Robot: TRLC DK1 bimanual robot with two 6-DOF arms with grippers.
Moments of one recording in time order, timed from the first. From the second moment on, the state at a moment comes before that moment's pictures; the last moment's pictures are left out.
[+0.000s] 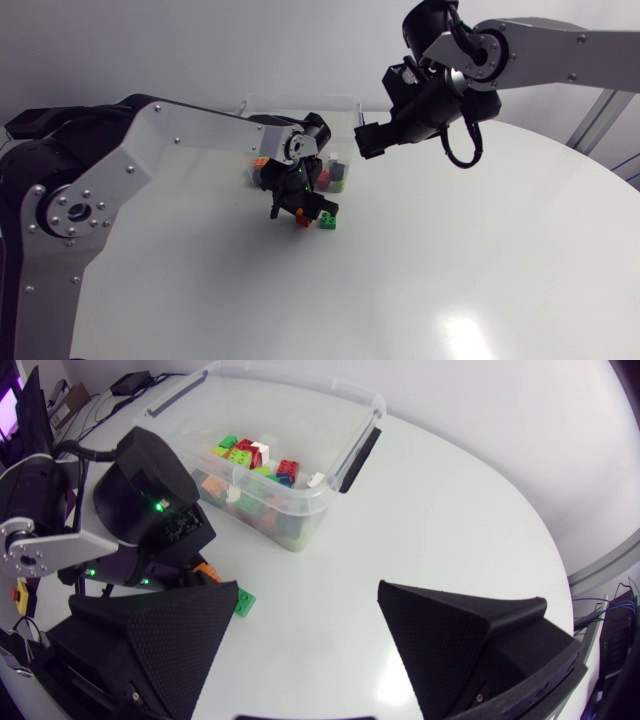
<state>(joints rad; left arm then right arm) -0.58 2.31 1.71 -0.73 -0.02 -0.10 0.41 1.72 1.42 -0.63 0.01 -0.02</state>
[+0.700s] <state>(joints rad) -0.45 1.91 1.46 -0.72 -0.02 -0.01 0.50 1.97 1.32 -0.64 -0.23 -0.70</state>
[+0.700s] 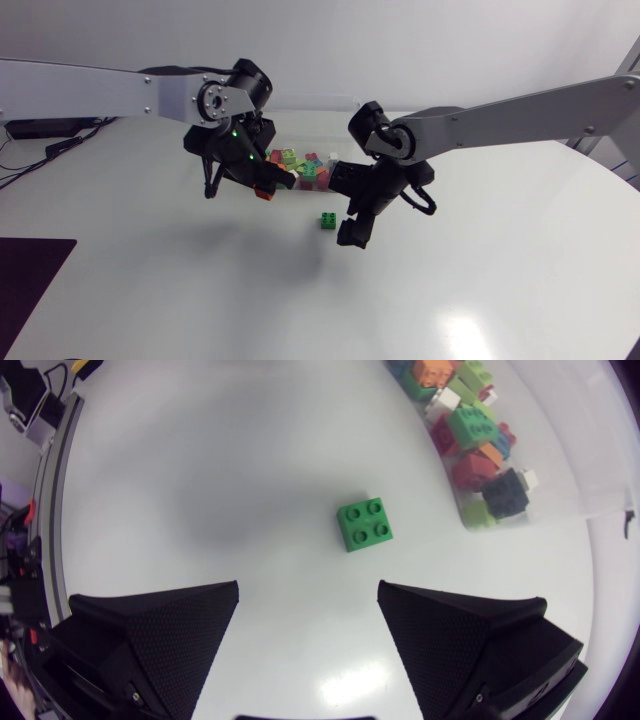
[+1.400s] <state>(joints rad) -0.31 1.75 1.48 -0.40 -0.01 0.06 0.50 2.28 1.71 -0.85 -0.28 -0.94</state>
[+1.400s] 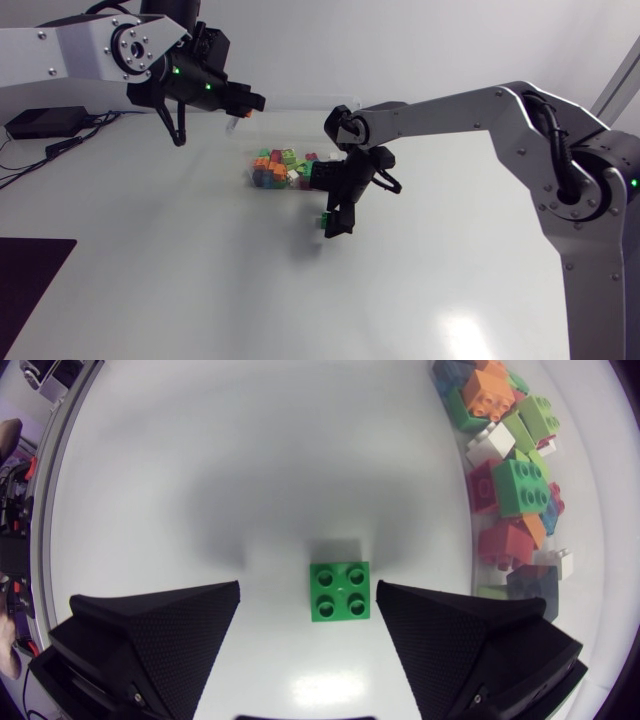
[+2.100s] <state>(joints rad) -0.30 1.90 1.57 -0.27 0.00 0.06 0.48 2.26 1.62 -0.69 -0.27 -0.96</state>
